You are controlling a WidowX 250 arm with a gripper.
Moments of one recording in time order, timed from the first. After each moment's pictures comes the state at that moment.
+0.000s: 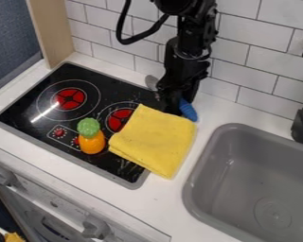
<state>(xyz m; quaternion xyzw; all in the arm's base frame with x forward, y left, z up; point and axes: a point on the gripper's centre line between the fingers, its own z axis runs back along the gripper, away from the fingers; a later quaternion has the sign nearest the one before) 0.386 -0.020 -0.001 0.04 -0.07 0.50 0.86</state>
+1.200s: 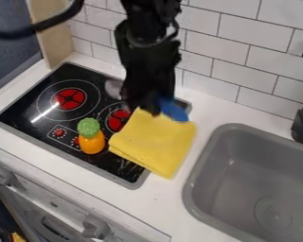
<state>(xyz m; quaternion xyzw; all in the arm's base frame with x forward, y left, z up) 0.275 -0.030 0.090 -0.08 -0.09 0.62 0.78</state>
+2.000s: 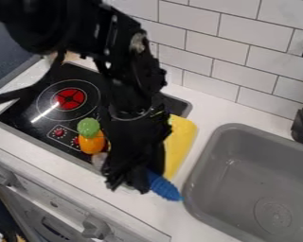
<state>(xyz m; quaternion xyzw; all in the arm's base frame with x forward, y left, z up) 0.203 -0.045 0.049 -0.05 0.01 0.63 0.78</state>
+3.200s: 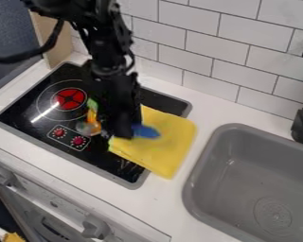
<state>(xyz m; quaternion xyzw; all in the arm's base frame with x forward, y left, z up) 0.275 0.023 0.036 -0.06 0.01 0.73 0.68</state>
